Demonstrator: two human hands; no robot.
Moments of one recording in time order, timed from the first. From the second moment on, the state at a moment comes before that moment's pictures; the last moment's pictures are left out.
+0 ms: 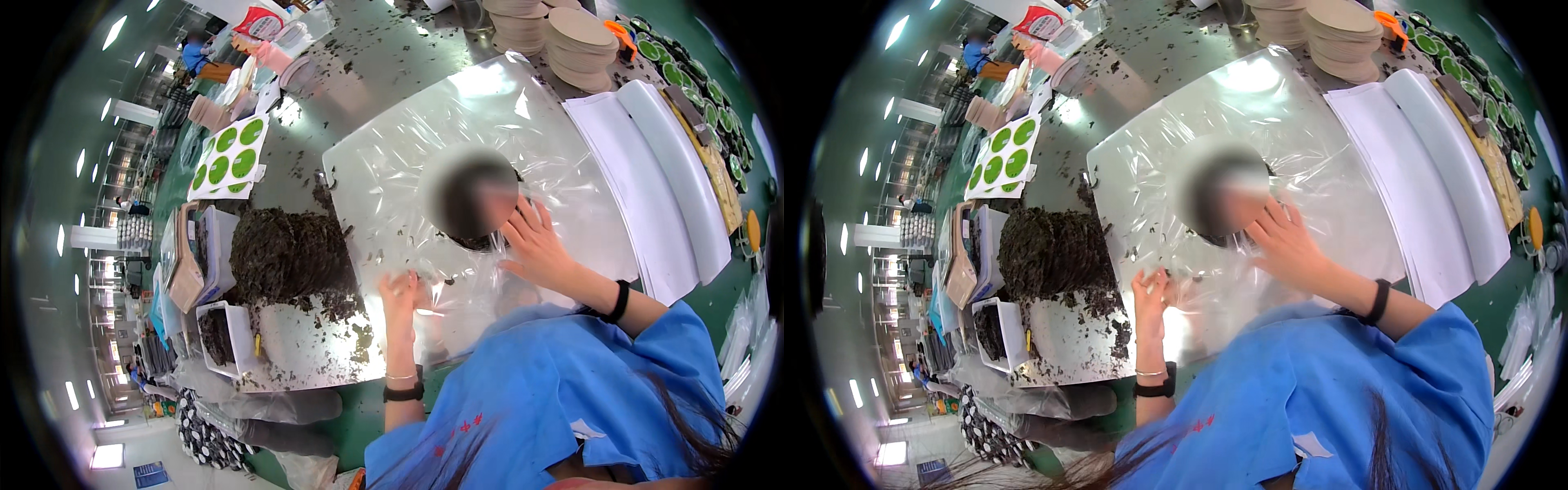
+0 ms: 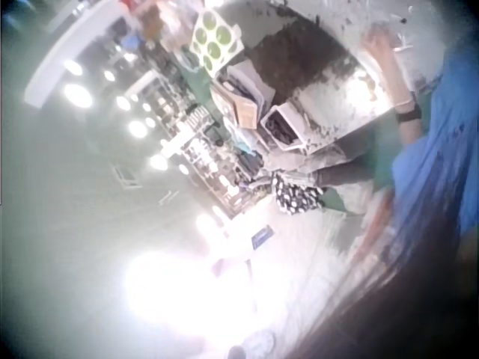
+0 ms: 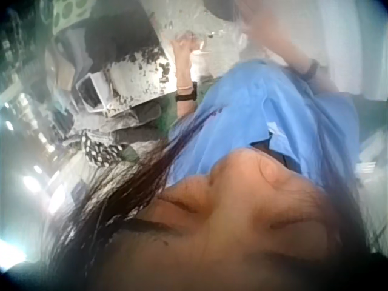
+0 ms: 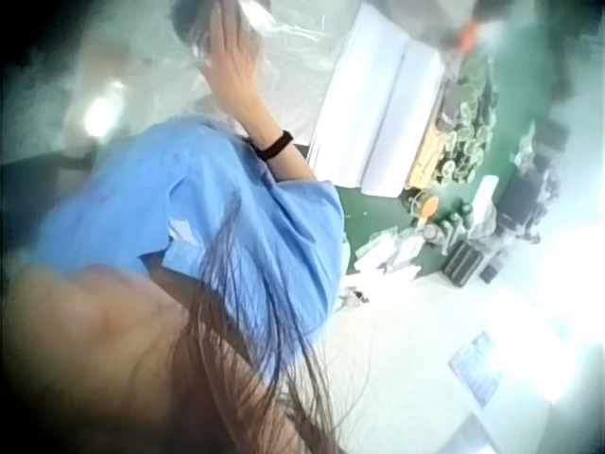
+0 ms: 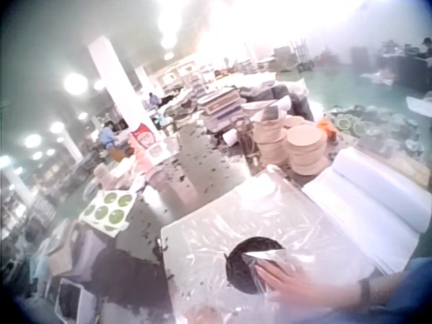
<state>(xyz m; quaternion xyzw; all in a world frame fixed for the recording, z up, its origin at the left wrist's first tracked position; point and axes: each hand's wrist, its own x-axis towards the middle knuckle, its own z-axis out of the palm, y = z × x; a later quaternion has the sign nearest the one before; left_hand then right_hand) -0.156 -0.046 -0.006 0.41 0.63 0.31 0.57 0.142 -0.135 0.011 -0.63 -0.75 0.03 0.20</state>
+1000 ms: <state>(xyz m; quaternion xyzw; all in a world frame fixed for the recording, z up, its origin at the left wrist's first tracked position) 0.027 0.010 -0.019 0.89 0.36 0.25 0.14 0.145 -0.085 0.013 -0.68 -0.71 0.15 0.08</state>
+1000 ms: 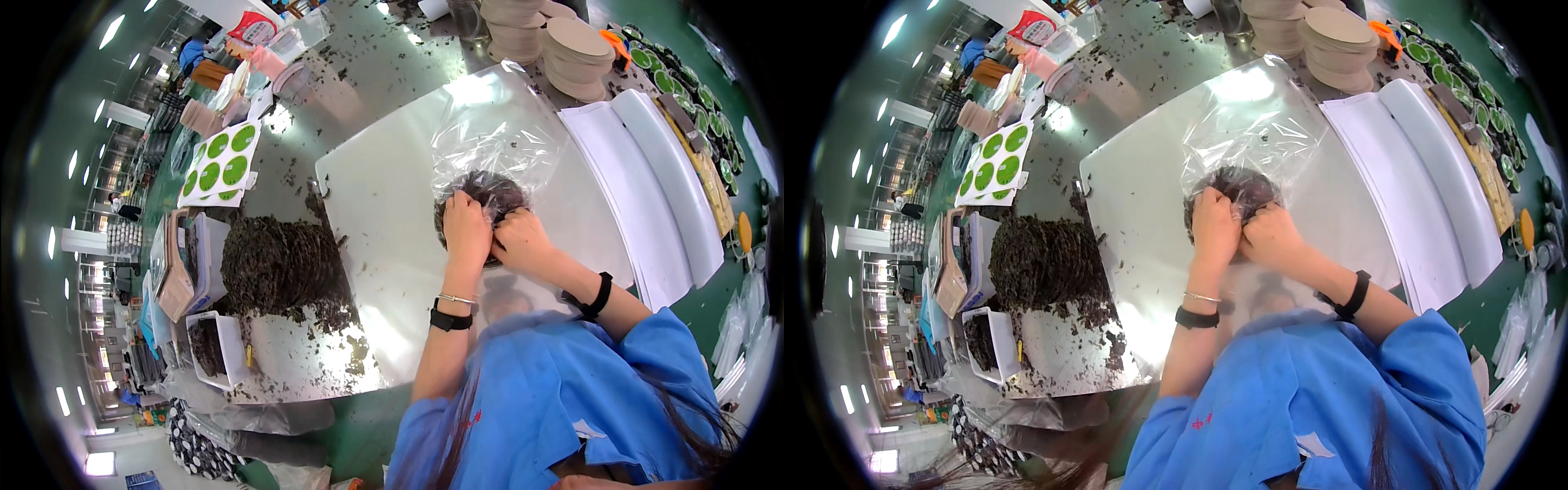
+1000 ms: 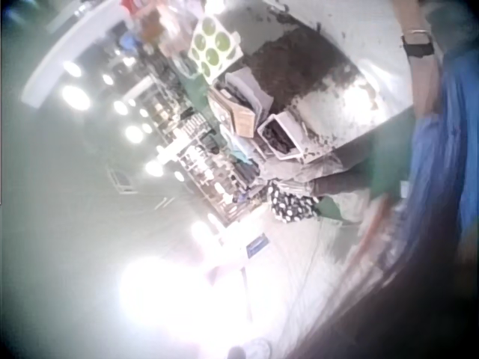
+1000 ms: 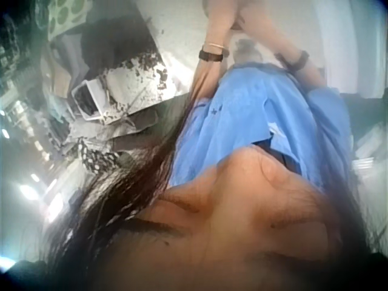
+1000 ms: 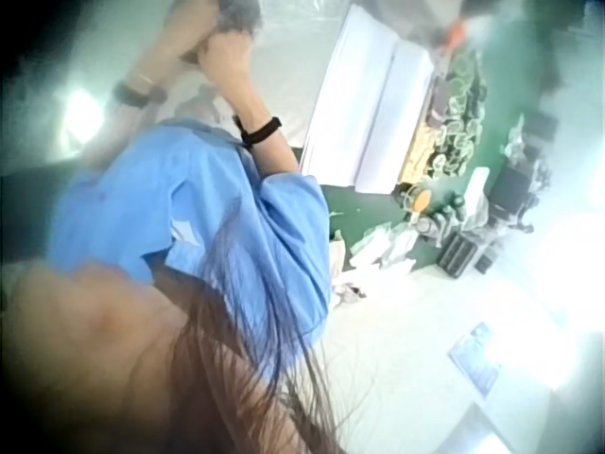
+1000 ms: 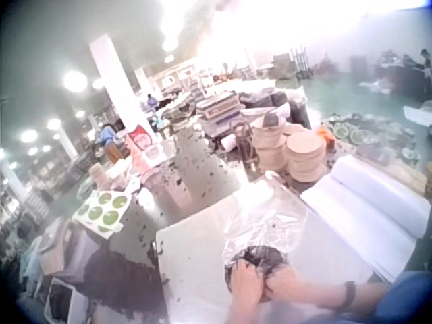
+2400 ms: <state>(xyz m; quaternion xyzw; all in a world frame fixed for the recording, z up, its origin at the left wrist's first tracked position) -0.031 -0.035 -0.021 0.12 0.38 0.61 0.69 0.119 -0.050 -0.012 -0.48 -0.46 0.44 0.61</state>
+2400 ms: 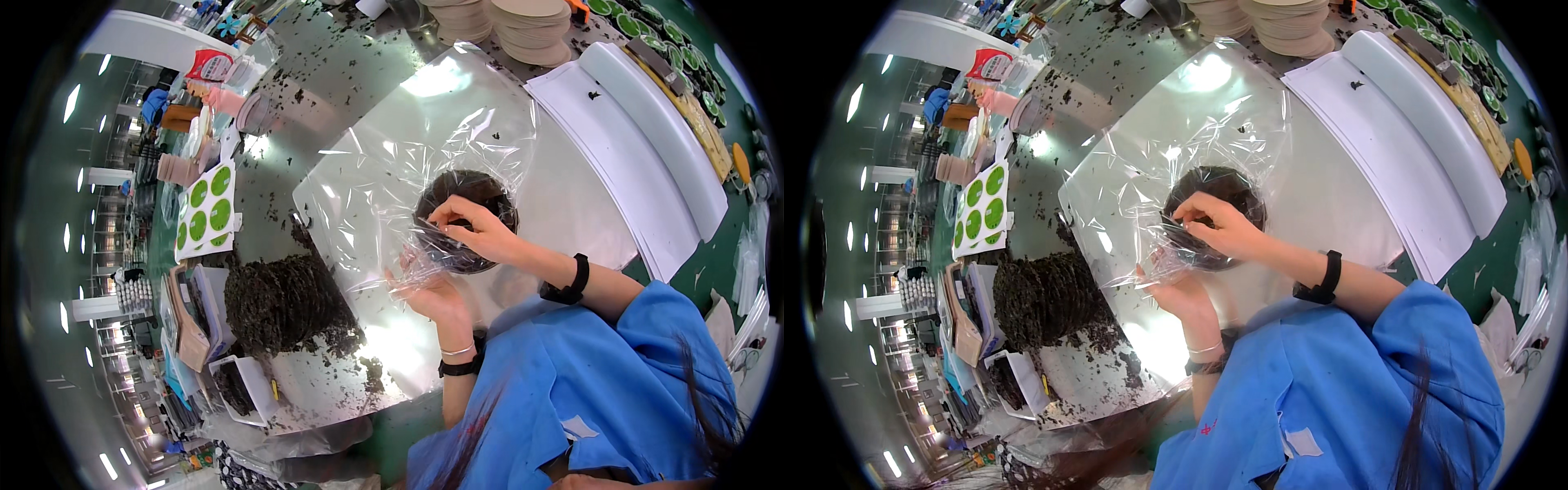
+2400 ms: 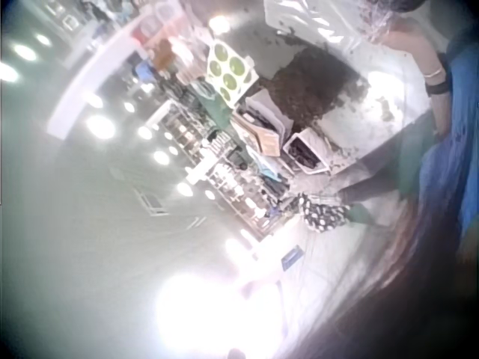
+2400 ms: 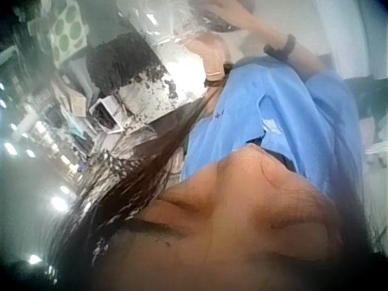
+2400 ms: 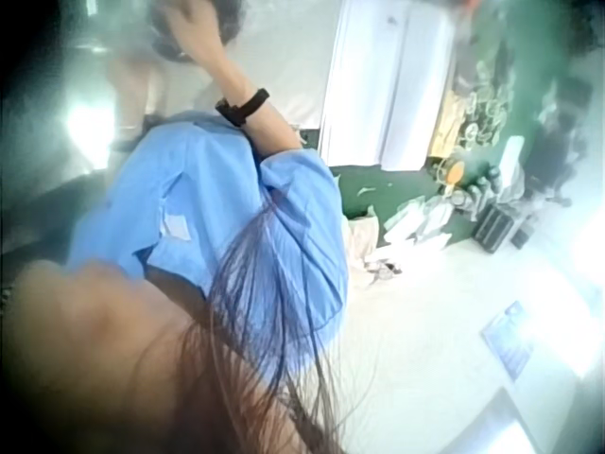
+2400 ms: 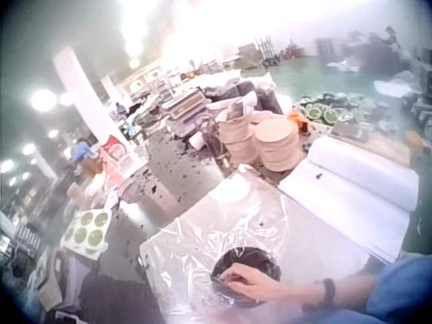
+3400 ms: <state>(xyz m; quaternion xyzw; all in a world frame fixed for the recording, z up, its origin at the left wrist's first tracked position) -0.023 0.037 0.010 0.86 0.24 0.04 0.45 0.168 -0.073 0.007 -0.56 -0.72 0.07 0.40</state>
